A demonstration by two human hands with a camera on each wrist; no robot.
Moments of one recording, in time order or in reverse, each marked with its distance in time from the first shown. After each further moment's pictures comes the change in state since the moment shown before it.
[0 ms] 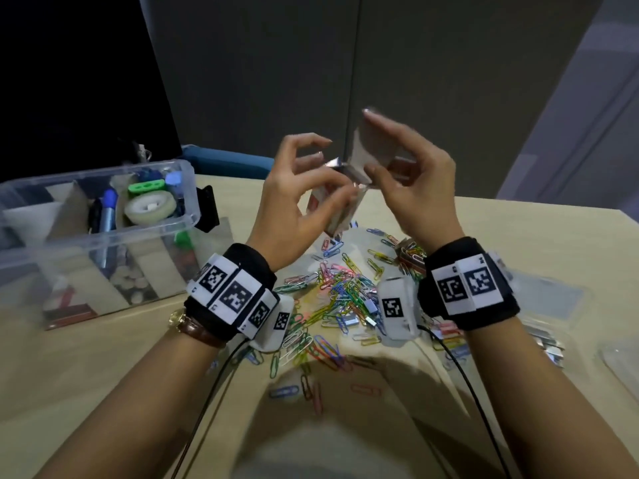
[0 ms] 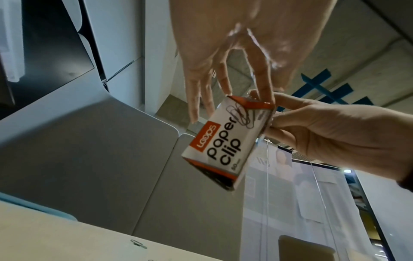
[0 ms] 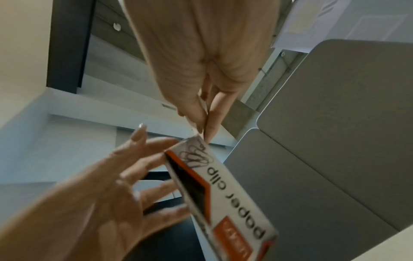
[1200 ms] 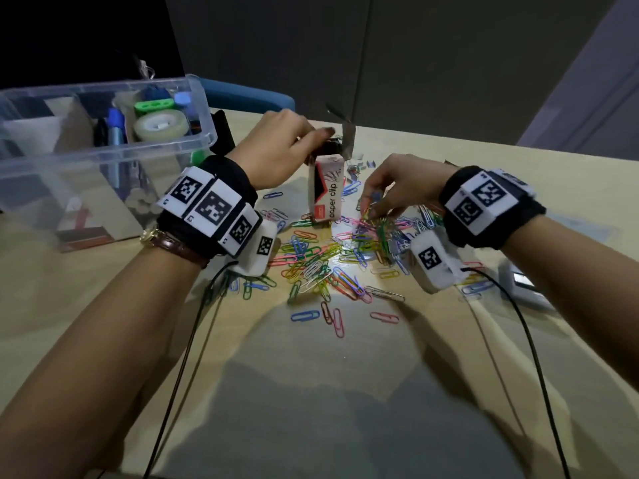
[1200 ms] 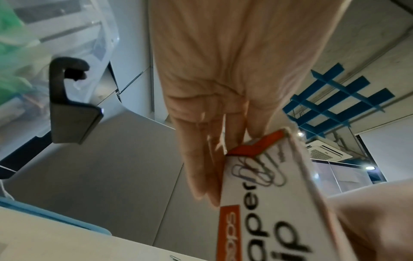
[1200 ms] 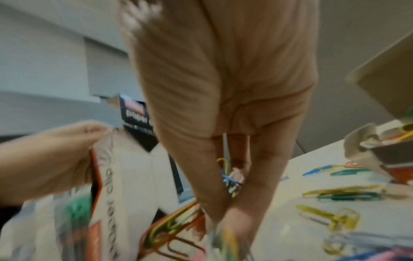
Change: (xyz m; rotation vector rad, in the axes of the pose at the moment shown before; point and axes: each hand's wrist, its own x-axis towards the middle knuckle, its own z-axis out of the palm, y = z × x) left_hand -0.008 -0.027 -0.039 0.296 -0.468 -0.325; right_hand -0.022 0.029 0.021 -0.400 -1.028 0.624
